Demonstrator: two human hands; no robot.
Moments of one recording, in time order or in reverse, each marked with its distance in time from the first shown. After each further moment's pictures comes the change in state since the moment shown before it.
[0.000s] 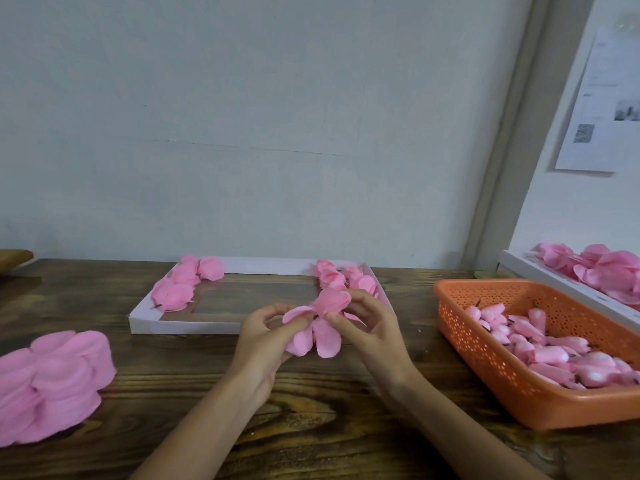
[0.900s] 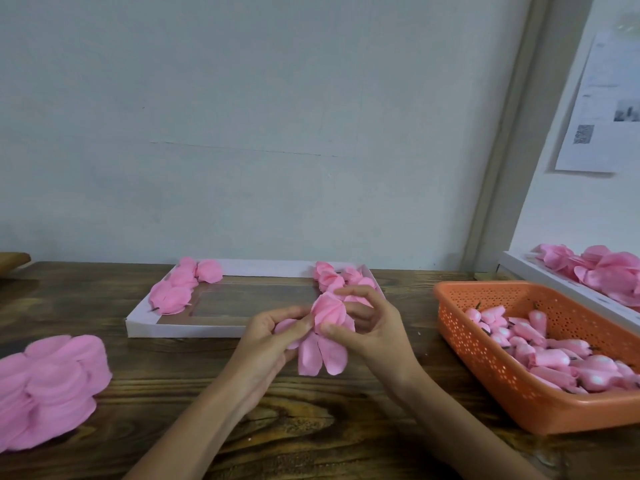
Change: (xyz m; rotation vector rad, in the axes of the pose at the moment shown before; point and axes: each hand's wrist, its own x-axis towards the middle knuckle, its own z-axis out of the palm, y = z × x) left_hand 0.001 0.003 -0.006 -0.076 -0.347 0.062; right_hand 0.001 -0.013 -0.005 -0.038 -0.056 0.059
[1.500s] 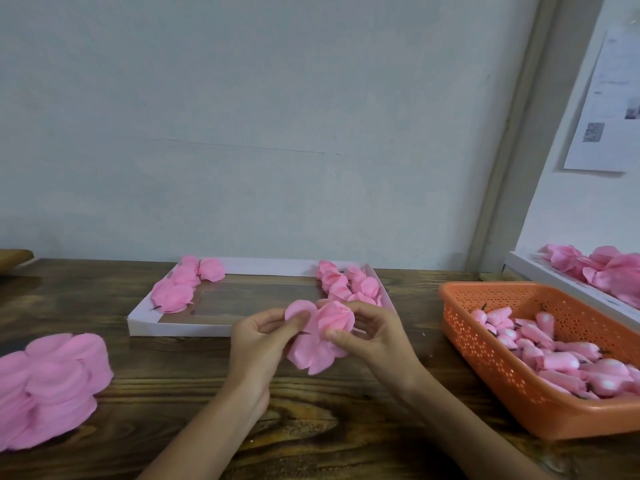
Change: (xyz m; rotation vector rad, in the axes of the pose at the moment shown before) left_hand -0.005 -0.004 0.009 0.088 0.416 0.037; right_hand 0.000 0.002 -0.003 -0.022 -0.107 0.010
